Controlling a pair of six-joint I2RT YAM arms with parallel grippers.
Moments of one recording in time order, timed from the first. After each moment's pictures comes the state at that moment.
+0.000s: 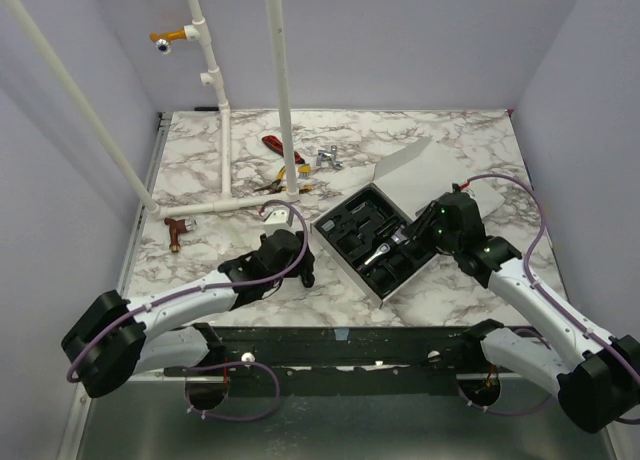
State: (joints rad) left arm -0.85 1.12 0.50 -0.06 -0.33 -0.76; right arm 0.44 0.97 0.68 -0.40 0.09 0.84
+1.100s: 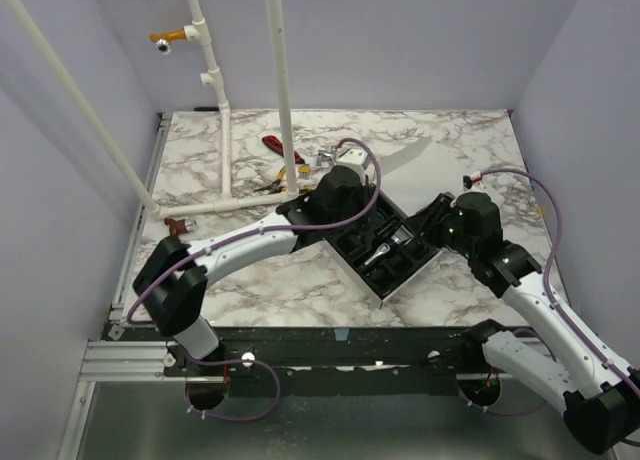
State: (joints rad) left arm -0.90 1.51 1.13 -0.02 -0.20 -0.54; right arm 0.44 0.85 0.73 -0.41 0.05 0.78
